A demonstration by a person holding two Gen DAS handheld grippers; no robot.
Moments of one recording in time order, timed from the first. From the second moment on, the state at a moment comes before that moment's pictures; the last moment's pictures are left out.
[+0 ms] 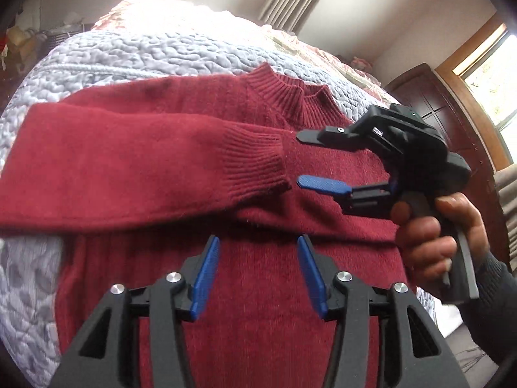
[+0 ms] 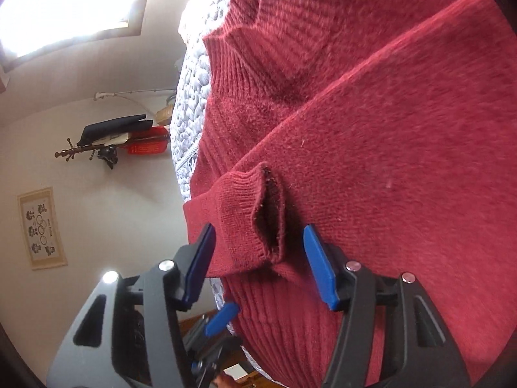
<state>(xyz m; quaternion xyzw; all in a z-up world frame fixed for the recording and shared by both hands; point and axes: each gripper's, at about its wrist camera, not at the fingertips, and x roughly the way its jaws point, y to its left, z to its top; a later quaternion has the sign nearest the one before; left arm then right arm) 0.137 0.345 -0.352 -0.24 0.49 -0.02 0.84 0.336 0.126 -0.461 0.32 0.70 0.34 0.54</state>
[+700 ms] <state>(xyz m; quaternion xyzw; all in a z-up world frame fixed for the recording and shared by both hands) 0.052 0.400 -0.352 -0.32 0.51 0.06 0.80 0.367 0.129 -0.383 0.26 0.65 0.35 0.63</state>
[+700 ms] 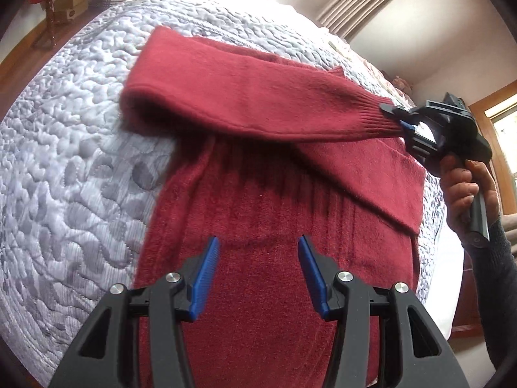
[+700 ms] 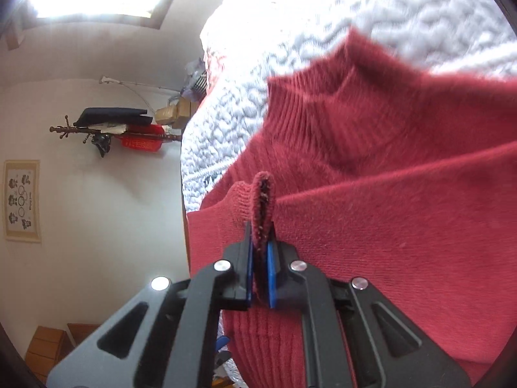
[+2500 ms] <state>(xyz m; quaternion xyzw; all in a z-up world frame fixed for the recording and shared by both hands) 0.206 0.457 -0.356 -0.30 0.50 0.00 0.82 0.355 -0.078 -0.381 0.26 0.58 0.20 0.74</state>
